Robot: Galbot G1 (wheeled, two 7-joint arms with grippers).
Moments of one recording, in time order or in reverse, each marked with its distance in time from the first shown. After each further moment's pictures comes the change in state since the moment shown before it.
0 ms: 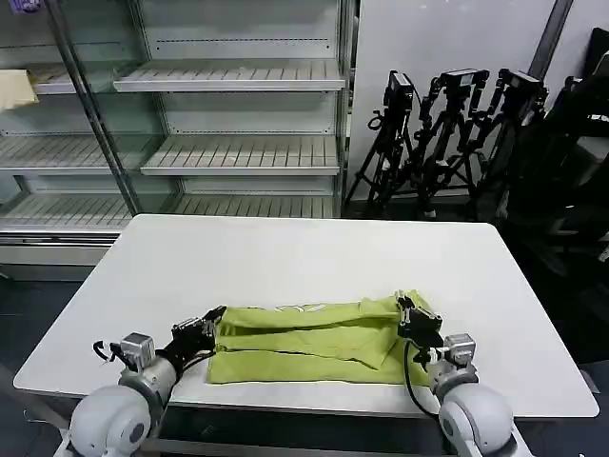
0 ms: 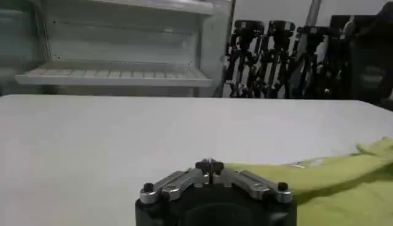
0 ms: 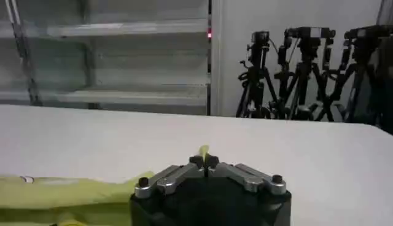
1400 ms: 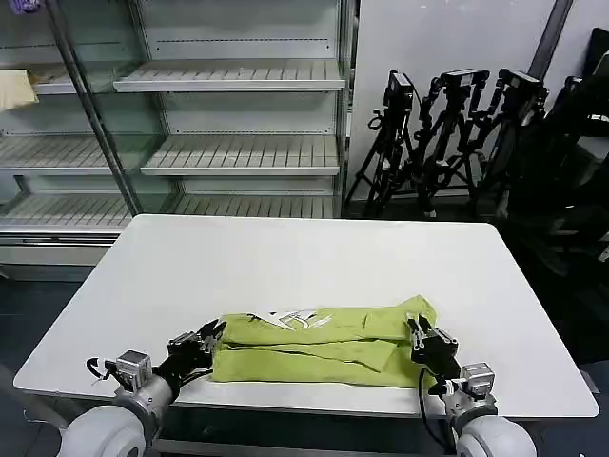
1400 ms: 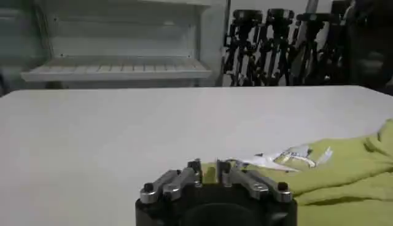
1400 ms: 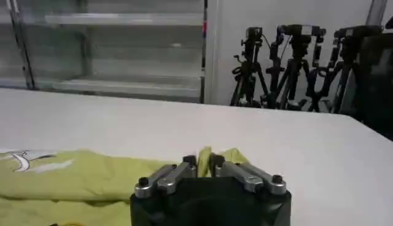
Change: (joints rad) left arm 0.068 0.010 -0.030 -0.065 0.026 0.014 -0.026; right arm -0.131 -0.004 0.078 0.062 -0.037 0.034 -0.031
